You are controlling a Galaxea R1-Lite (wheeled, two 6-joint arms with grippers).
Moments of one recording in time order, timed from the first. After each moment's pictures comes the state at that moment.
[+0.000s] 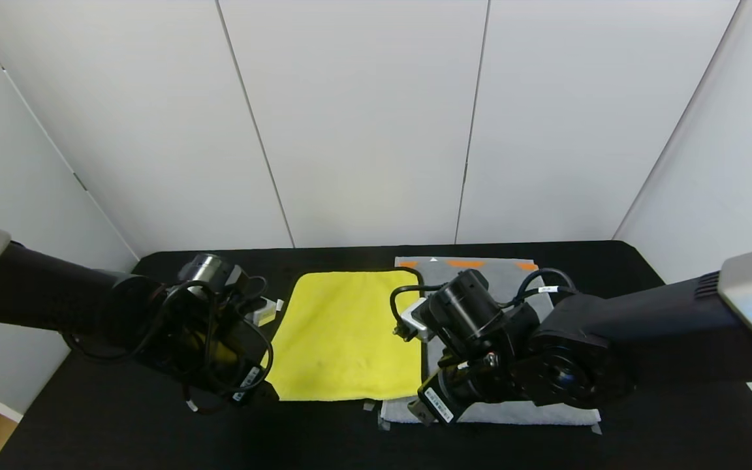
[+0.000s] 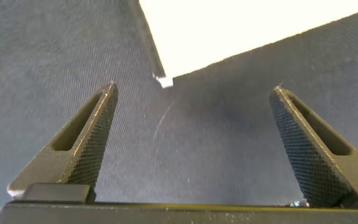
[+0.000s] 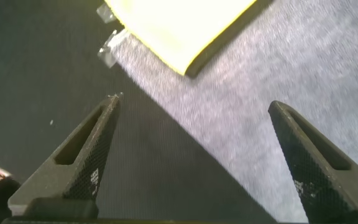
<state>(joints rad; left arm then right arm) -0.20 1.93 -1.04 0.27 0.03 0.22 0.77 2.09 -1.31 0.15 -0.13 -0.05</state>
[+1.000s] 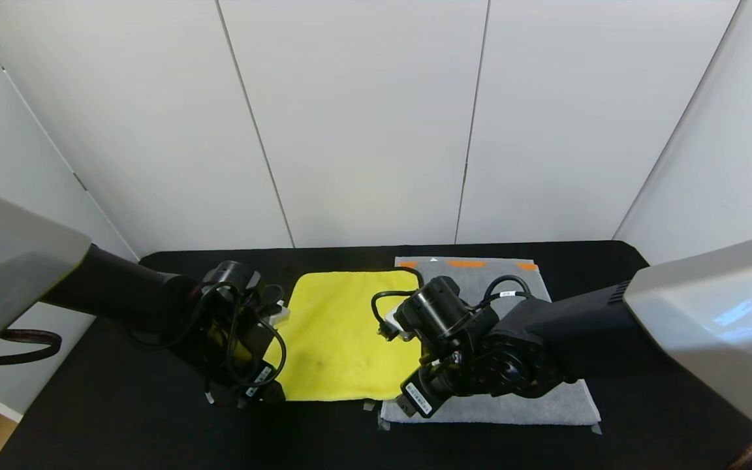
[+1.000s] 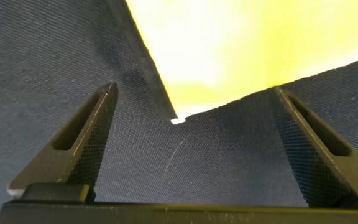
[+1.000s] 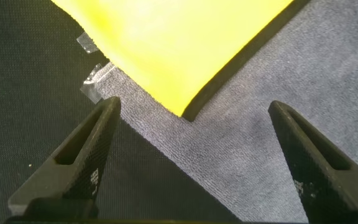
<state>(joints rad) -0.18 2.08 -1.14 0.30 0.03 0.29 0.77 2.23 -1.43 0.16 -0.17 -0.04</state>
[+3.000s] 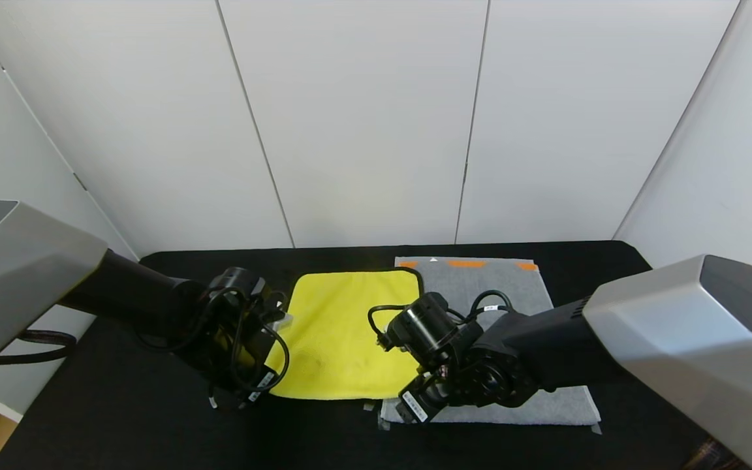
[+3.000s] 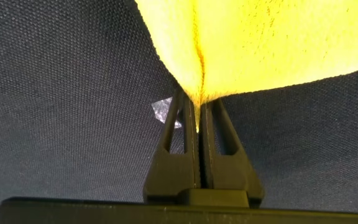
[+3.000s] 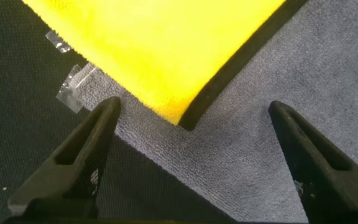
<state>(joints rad) -0.19 2.11 -1.14 0.30 0.03 0.29 0.78 2.30 -1.45 0.15 -0.22 0.00</state>
